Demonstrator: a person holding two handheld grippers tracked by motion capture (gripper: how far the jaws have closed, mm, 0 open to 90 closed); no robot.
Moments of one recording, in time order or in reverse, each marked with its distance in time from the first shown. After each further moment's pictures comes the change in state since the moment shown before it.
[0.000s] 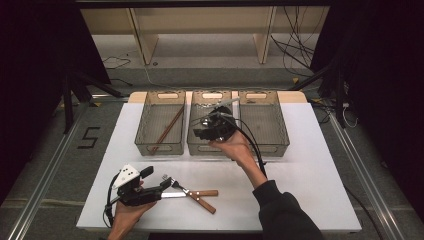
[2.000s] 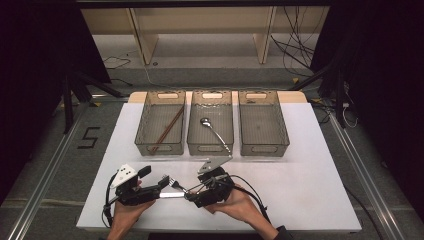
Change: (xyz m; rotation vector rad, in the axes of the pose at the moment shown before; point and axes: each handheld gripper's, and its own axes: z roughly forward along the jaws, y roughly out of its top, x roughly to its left) left arm 0.003 0.000 -0.002 -0.008 0.026 -0.017; right arm 0.085 -0.113 -0.015 0.111 0.198 -0.171
